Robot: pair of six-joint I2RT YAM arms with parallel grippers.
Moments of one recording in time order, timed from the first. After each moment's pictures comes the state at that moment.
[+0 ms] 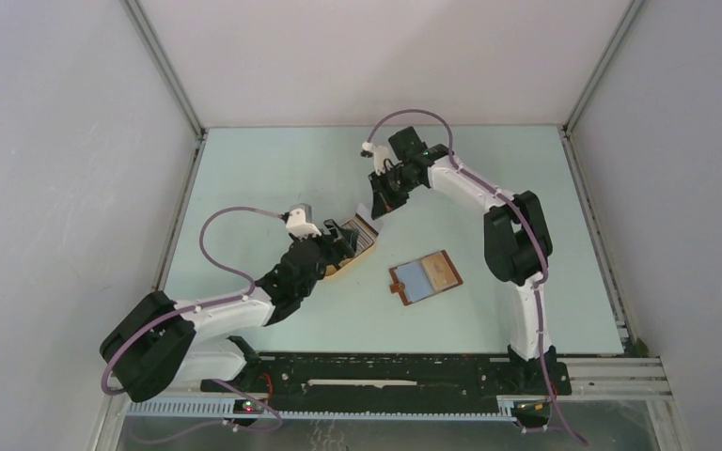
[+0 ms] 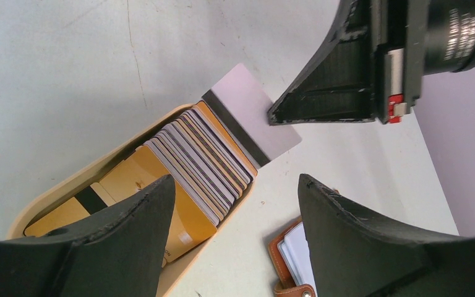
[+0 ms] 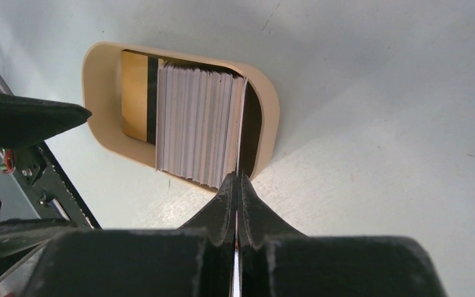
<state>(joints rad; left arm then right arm) -0.76 1.22 0.39 0.58 -0.43 -0.72 0.52 2.14 1.80 -0.71 -0.57 -0.03</state>
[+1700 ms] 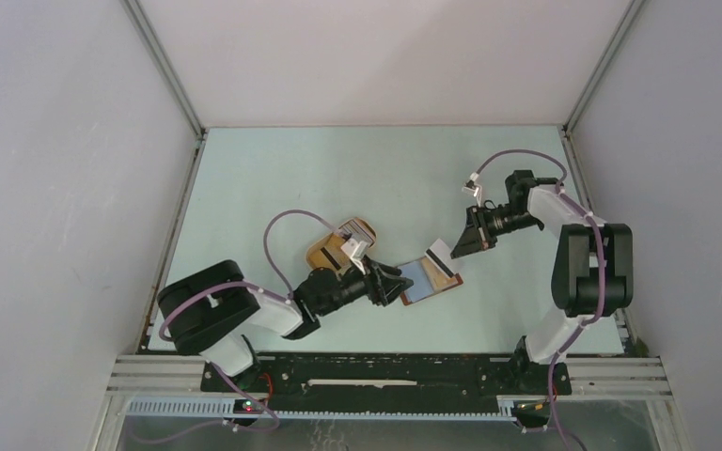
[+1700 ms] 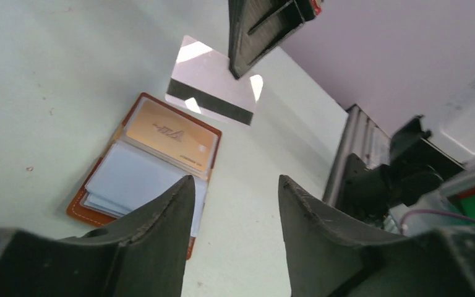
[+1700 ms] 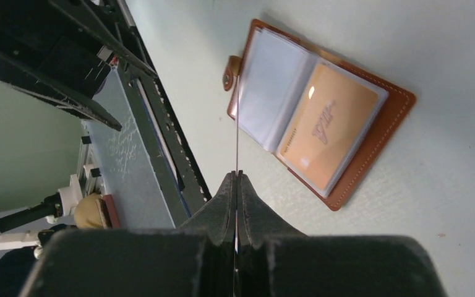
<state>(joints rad) -0.98 1.56 0.30 1.27 0.10 -0.58 0.00 1.70 1.15 -1.02 -1.05 -0.56</state>
